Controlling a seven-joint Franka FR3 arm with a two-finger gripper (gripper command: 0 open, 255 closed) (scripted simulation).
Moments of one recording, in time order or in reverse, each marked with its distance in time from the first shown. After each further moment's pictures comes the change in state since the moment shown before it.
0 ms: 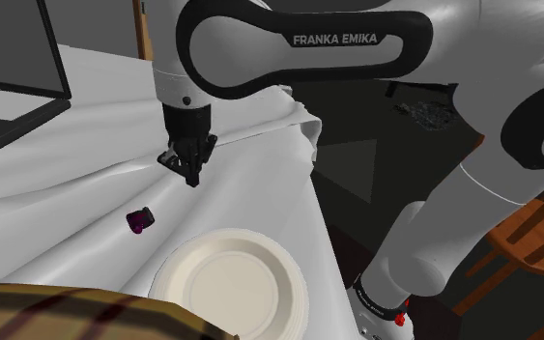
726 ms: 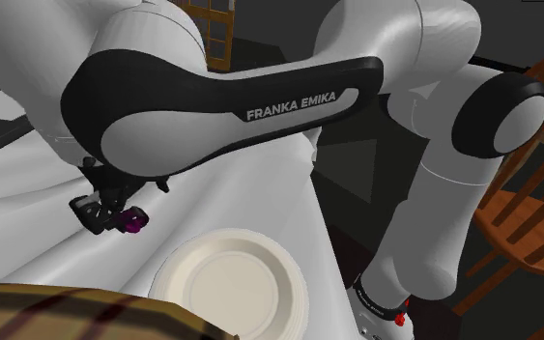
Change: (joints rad) arm 0.179 0.313 0.164 0.267 -0.406 -0.116 0.394
